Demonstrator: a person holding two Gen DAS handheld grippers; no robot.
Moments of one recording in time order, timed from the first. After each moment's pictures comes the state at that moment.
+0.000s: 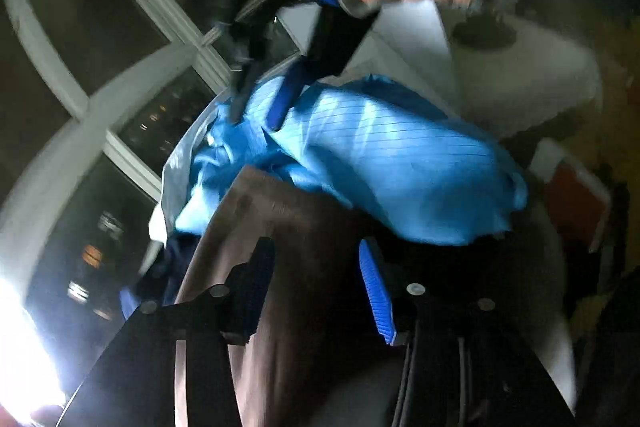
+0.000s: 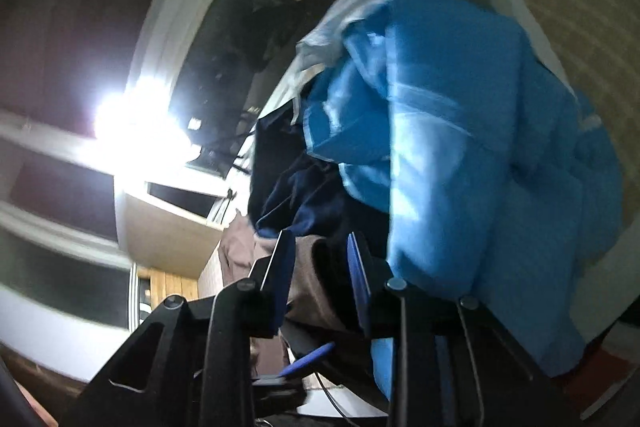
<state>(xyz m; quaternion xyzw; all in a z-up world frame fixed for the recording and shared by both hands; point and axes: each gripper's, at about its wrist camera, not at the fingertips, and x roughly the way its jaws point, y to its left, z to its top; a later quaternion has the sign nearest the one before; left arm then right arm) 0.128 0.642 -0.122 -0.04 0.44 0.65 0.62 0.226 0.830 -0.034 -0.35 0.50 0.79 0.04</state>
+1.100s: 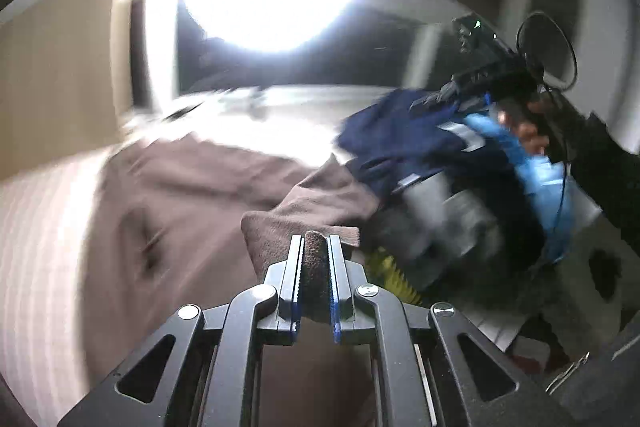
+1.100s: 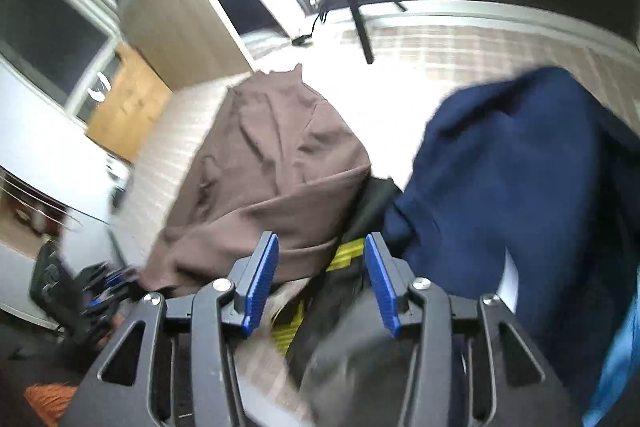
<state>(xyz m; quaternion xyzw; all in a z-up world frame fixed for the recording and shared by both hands) 0.026 0.271 -0.119 -0.36 0.03 0.89 0.28 -0.027 0.610 -0.051 -0.53 0.14 0.82 -0.17</state>
